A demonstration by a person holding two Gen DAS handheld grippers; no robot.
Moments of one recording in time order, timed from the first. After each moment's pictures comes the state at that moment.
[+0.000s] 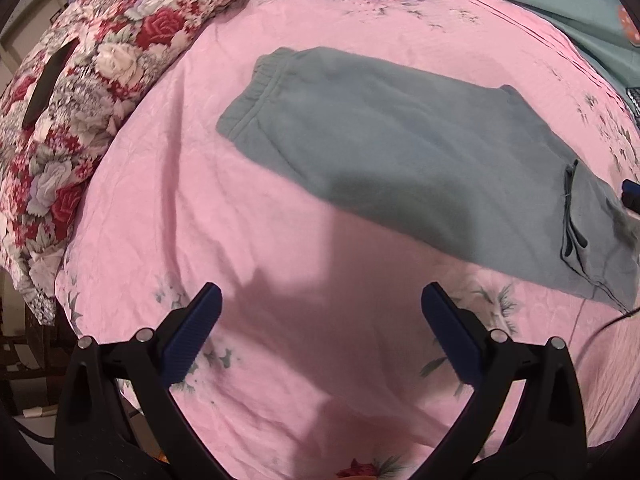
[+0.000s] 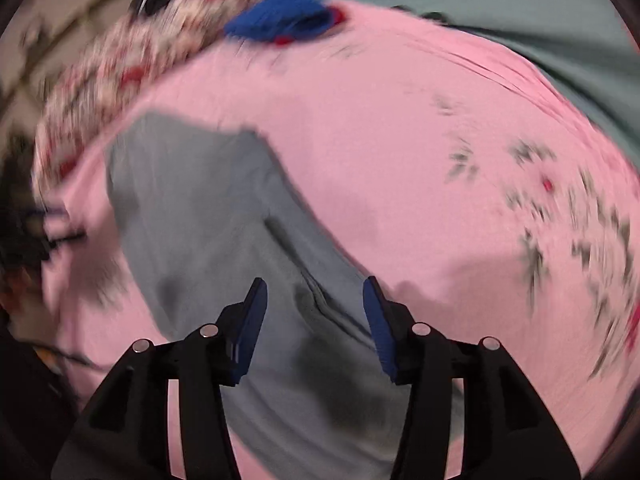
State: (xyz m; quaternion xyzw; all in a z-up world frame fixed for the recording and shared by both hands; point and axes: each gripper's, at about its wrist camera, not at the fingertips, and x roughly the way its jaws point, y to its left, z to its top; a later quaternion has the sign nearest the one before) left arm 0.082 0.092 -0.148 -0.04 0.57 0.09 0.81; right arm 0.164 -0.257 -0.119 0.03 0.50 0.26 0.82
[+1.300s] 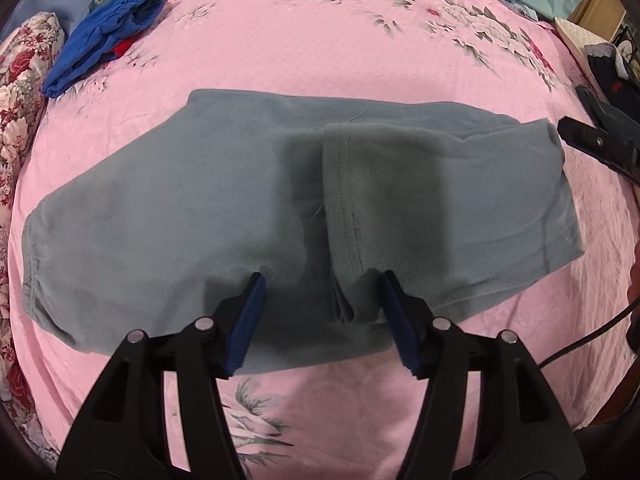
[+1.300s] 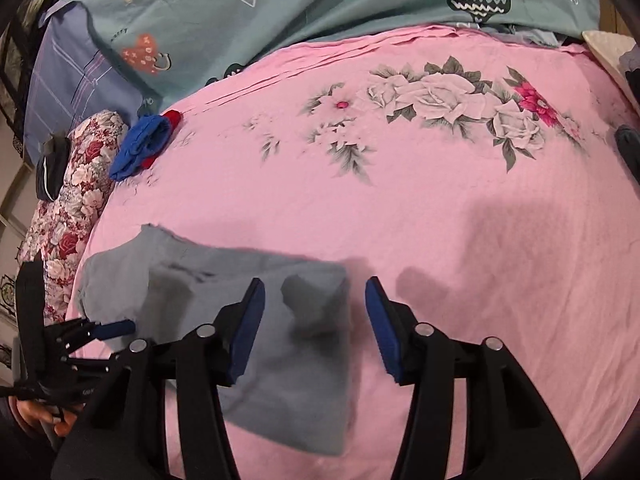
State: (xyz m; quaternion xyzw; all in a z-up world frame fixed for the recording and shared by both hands) left arm 0.141 -0.096 -0.165 0.10 0.57 -0.15 0.80; right arm 0.119 -0.353 -0.154 0.19 0.47 0.08 0.86
